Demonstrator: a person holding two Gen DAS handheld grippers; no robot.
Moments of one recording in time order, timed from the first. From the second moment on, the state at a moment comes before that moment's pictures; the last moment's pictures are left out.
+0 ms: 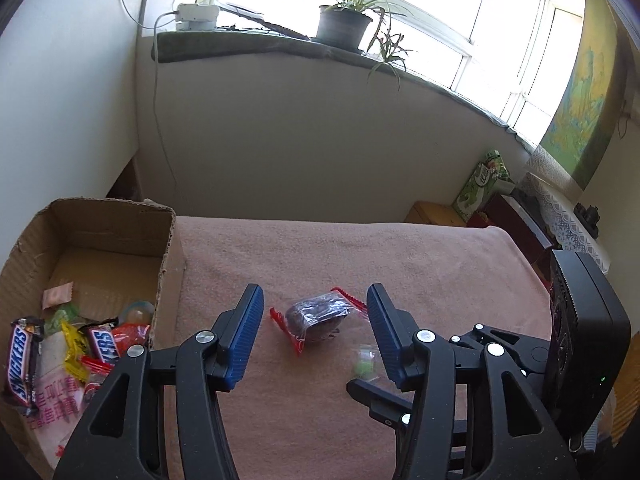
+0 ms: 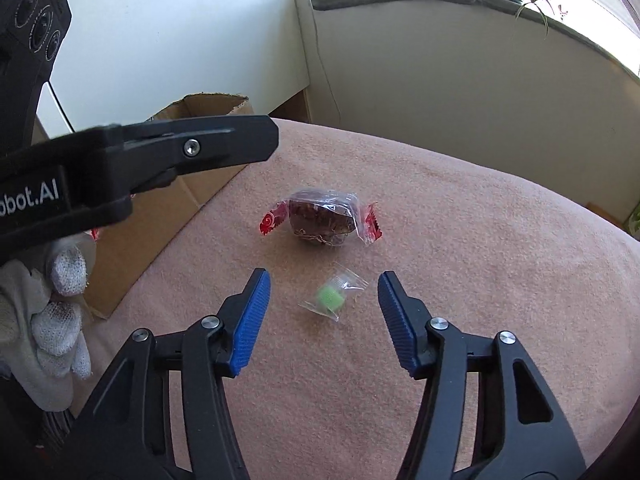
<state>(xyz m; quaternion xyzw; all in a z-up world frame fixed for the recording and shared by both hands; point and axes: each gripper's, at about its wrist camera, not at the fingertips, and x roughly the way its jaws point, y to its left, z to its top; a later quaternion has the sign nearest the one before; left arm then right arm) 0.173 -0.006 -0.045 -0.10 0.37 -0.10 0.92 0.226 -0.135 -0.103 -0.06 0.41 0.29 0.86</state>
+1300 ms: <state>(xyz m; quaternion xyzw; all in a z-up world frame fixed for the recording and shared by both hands) 0.215 -0.023 -0.101 -0.08 0.44 -0.09 0.89 0.244 -0.112 -0.129 -0.08 0.43 0.26 0.86</state>
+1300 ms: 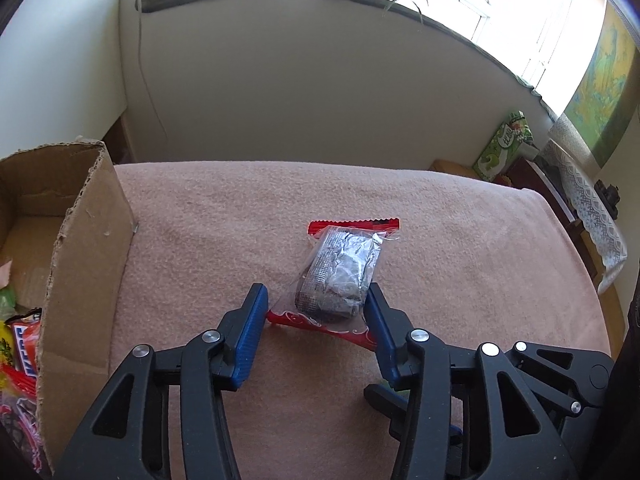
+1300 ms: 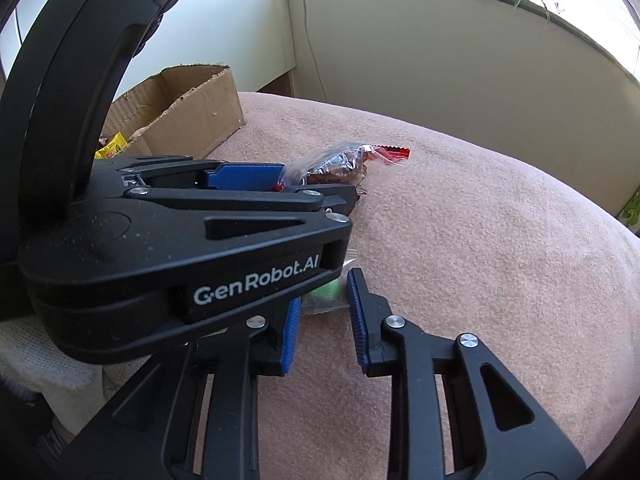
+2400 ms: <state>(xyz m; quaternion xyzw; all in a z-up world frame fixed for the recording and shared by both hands) 0.138 0.026 -0.016 -0.10 0.31 -0.08 0.94 0.192 -0.140 -0.042 -0.04 0.34 0.29 0.89</state>
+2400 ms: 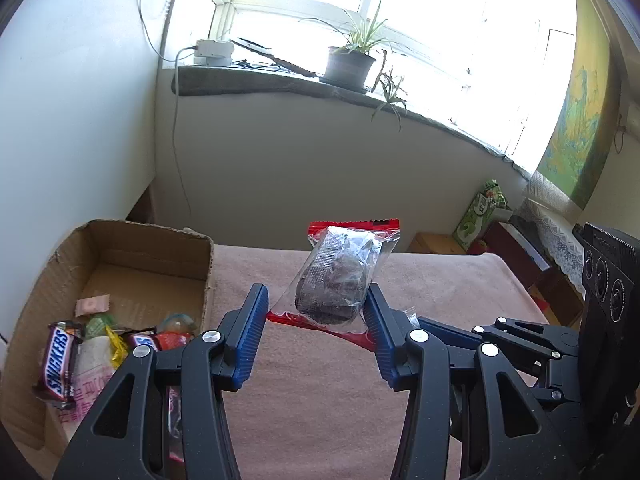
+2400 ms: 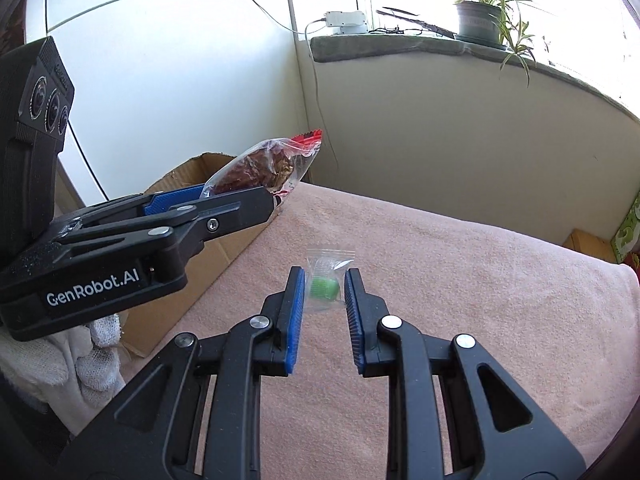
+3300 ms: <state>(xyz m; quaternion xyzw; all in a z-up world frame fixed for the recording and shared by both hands) 0.112 0.158 -0.024 -0.13 0.29 0.05 0.95 0.228 0.008 -0.052 -0.04 0.35 0.35 0.87</state>
